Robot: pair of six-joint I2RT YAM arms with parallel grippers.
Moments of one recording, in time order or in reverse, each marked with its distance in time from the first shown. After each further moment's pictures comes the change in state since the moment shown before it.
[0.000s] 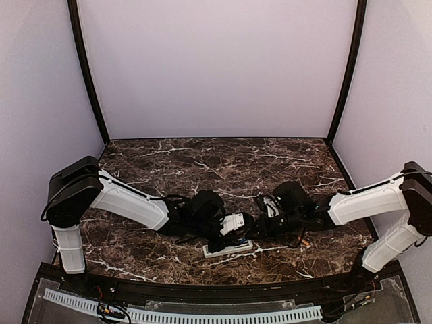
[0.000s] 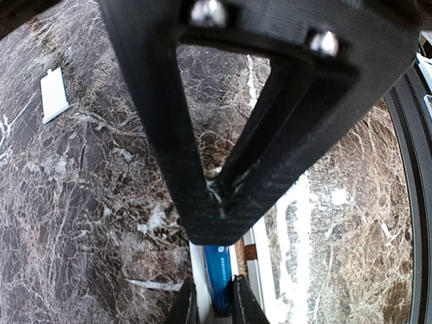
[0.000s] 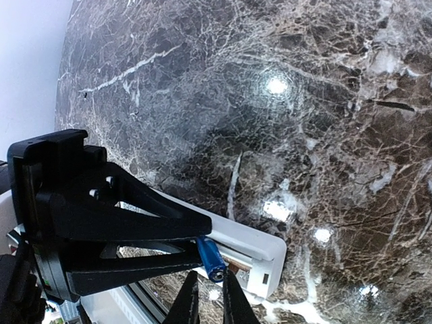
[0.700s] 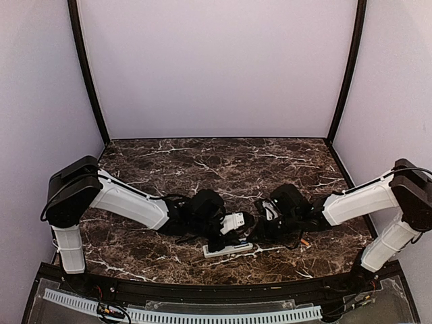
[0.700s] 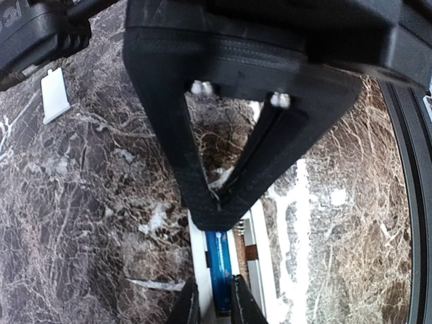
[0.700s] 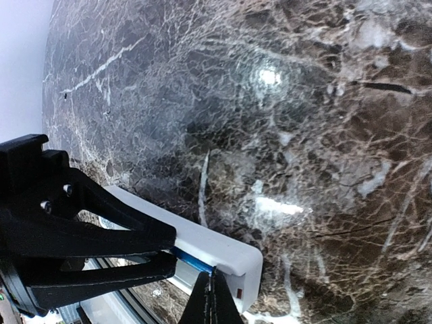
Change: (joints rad) left arm 0.000 0.000 0.004 -0.006 -0.002 -0.001; right arm -0.004 0.077 0.000 0.019 -0.014 0.014
